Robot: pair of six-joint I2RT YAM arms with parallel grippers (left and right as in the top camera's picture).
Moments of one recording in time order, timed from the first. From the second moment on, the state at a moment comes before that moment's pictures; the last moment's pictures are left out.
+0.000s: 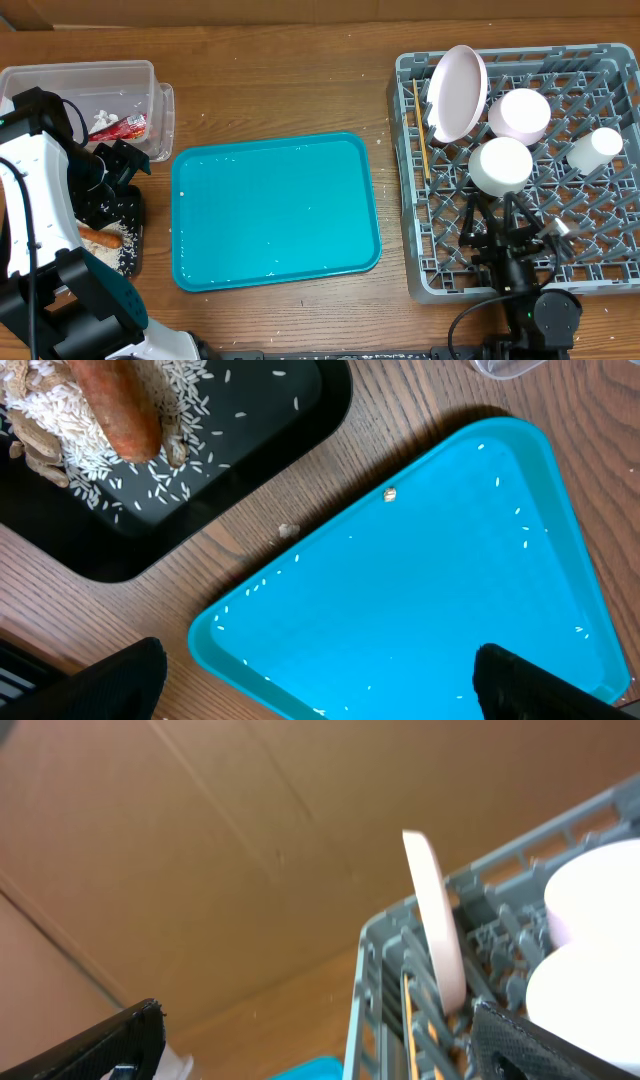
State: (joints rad) left arm 0.47 1.75 1.55 -1.37 0.15 -0.57; right arm -0.01 0.03 0.06 0.11 -0.17 0.65
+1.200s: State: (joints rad) left arm 0.47 1.75 1.55 -1.37 0.15 -0.57; right arm -0.07 0.01 0.02 -0.03 -0.11 0.31
